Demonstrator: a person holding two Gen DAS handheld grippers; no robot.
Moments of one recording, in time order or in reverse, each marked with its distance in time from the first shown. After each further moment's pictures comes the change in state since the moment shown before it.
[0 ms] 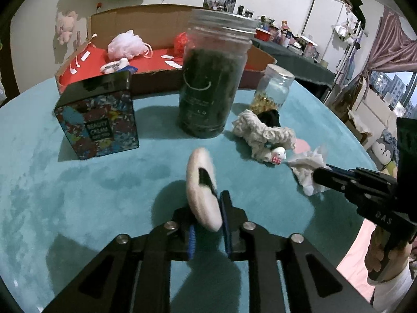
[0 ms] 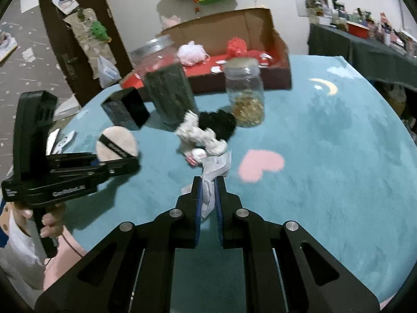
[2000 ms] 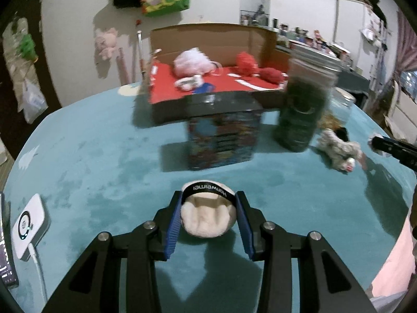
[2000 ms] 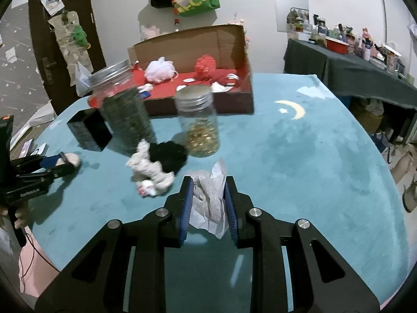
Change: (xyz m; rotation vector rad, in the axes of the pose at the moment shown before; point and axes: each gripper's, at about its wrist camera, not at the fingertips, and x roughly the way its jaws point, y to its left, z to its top) left arm -0.034 0.081 -0.002 -0.014 -0.091 0.257; right arm -0.001 -0.031 0.027 -0.018 -0.066 -0.142
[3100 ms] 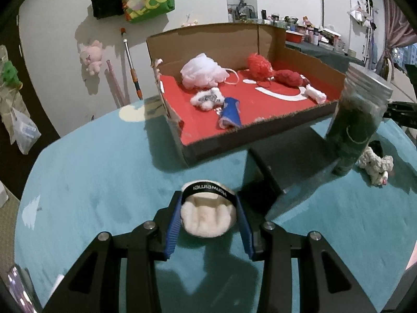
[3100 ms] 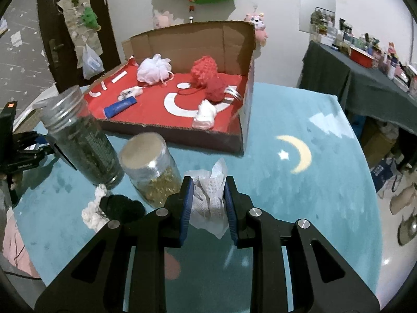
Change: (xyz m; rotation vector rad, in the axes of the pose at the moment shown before) left arm 0.036 0.049 0.058 0.159 0.010 -0.012; right arm 0.054 -0.037 0.074 -0.128 0.077 0.069
